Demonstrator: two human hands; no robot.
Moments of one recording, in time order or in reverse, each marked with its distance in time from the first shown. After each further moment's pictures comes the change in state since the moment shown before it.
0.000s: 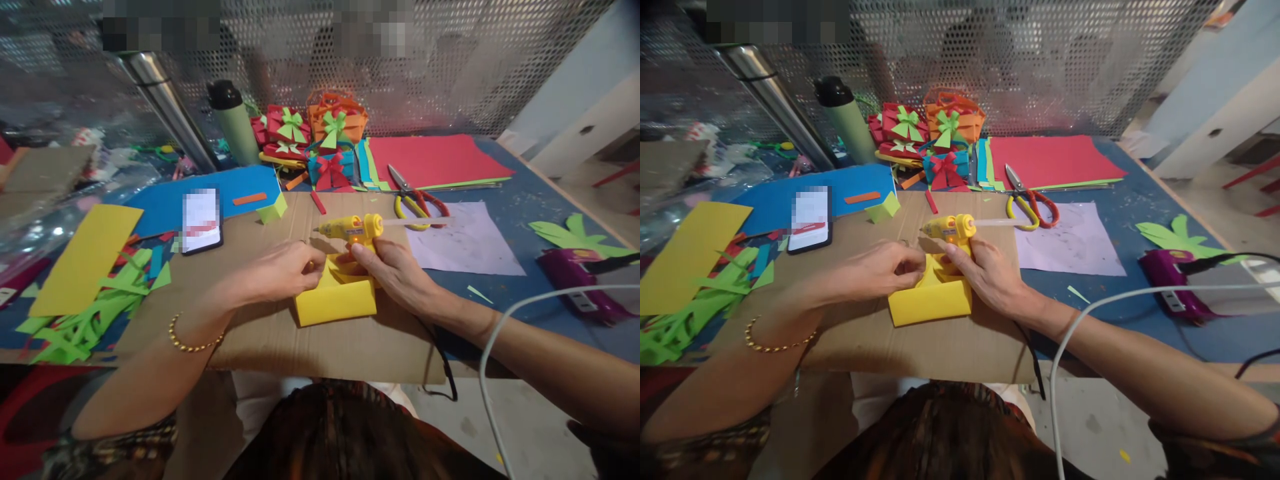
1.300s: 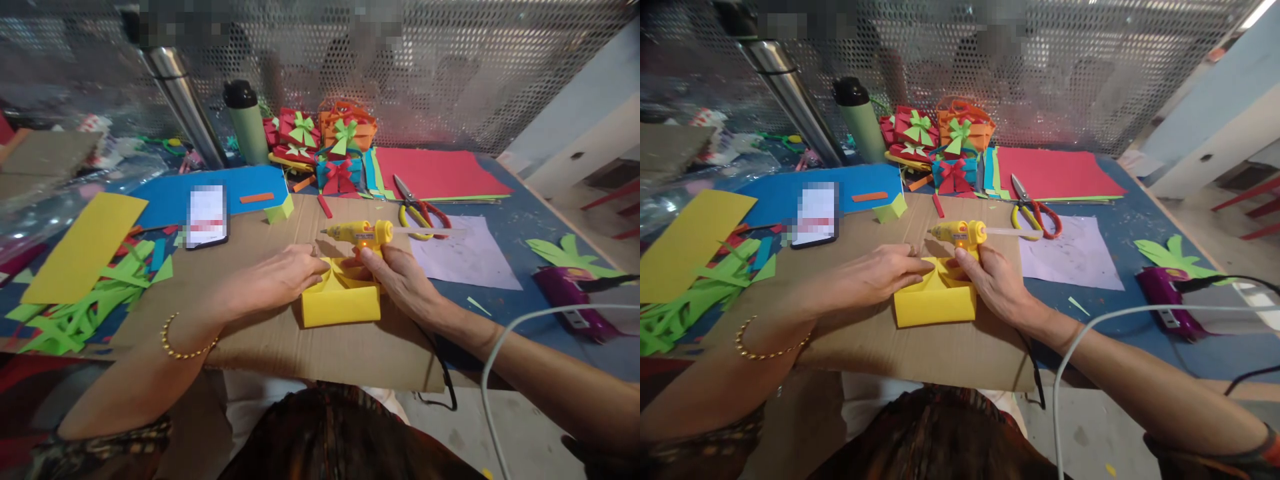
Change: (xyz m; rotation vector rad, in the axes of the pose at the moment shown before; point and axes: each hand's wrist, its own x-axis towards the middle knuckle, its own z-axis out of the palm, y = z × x) left_hand -0.018 -0.021 0.014 0.052 0.087 0.159; right_hand -0.002 0.001 0.001 0.109 -0.026 0.072
